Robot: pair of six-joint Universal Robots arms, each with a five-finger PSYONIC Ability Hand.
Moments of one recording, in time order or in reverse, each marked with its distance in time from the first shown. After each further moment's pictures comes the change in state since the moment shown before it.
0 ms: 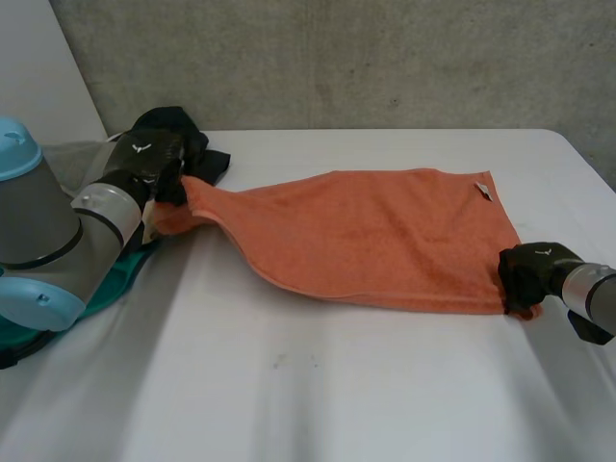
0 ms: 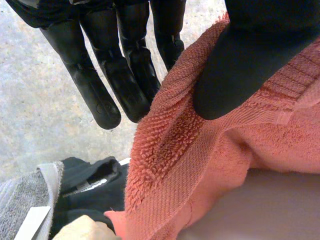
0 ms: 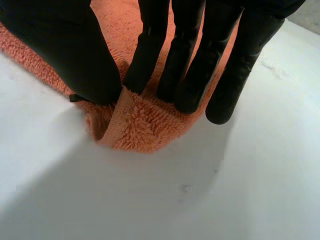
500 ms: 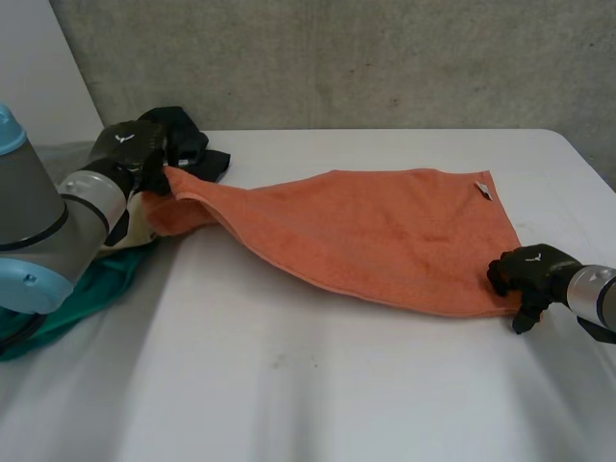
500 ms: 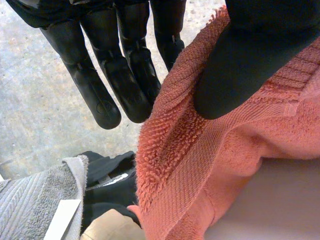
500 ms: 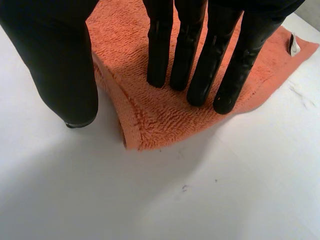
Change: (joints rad) left arm 0.046 -0.027 0.077 -0.055 -0.004 0.002; right arm -0.021 -0.032 0.009 0.120 -0.106 -0.274; left_hand 0.000 0.000 0.000 0.000 0.000; right_hand -0.365 -0.445 -0.480 -0.487 -0.428
